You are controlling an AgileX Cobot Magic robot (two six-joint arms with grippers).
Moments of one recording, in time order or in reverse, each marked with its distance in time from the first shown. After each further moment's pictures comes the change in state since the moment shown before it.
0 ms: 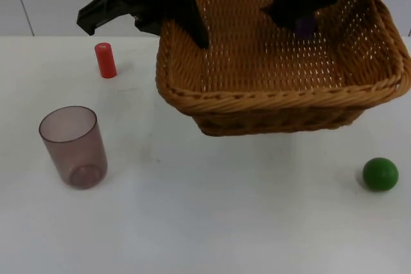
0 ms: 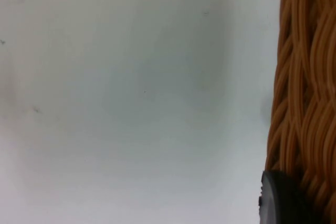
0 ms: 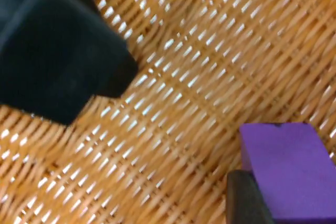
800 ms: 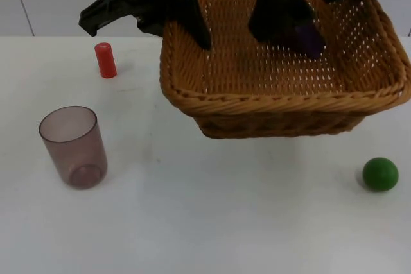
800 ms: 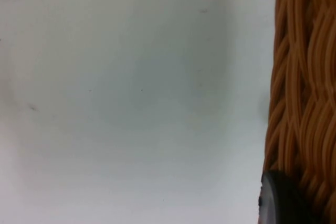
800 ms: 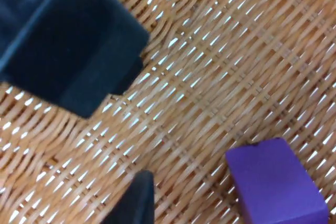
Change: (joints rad) right arm 0.002 -0.016 0.002 -0.008 0.002 -0.041; left arm -0.004 0.000 0.000 -0.004 0.002 0.000
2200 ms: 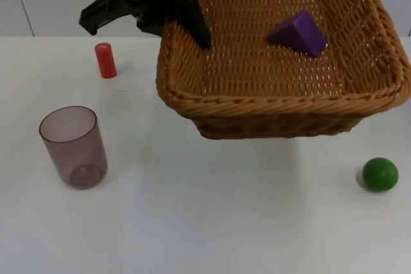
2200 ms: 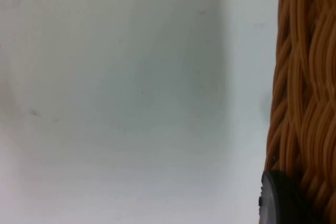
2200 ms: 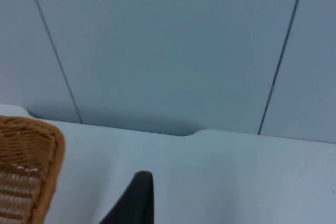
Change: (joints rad) right arm -0.687 -0.516 0.079 0.310 -0.018 -0.201; left arm 0.000 0.005 0.000 -0.004 -0.004 0.023
